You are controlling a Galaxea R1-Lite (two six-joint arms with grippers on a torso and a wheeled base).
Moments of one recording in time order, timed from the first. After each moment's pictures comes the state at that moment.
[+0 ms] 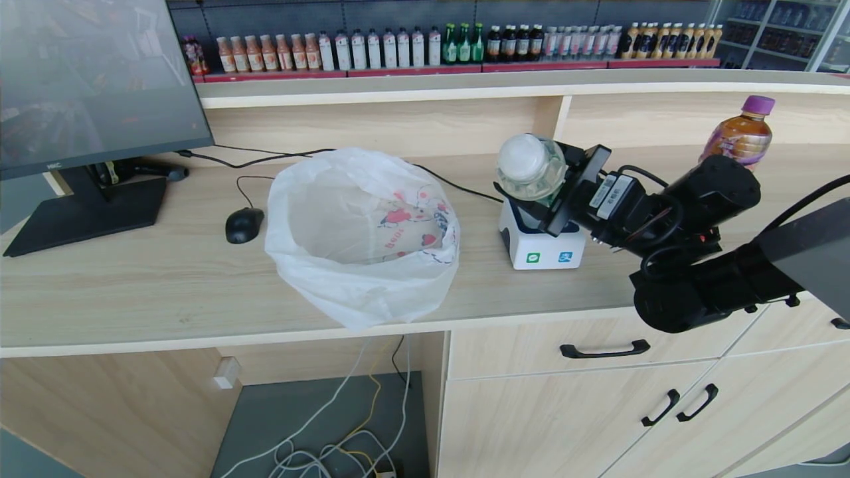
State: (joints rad) left arm 0.00 0.00 0.00 0.00 0.00 0.00; right arm 0.29 2.13 -1.19 -1.57 0.83 -0.71
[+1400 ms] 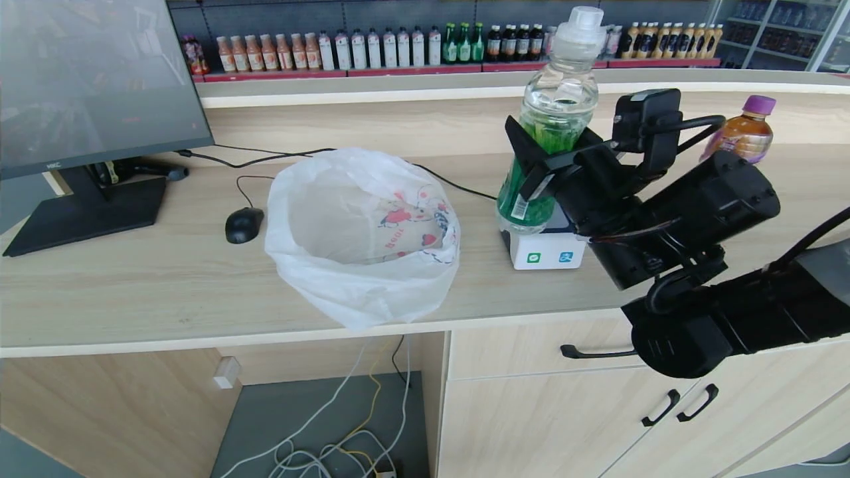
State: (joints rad) left arm 0.00 0.00 0.00 0.00 0.00 0.00; right arm 0.53 1.97 -1.03 -1.57 -0.03 -0.17
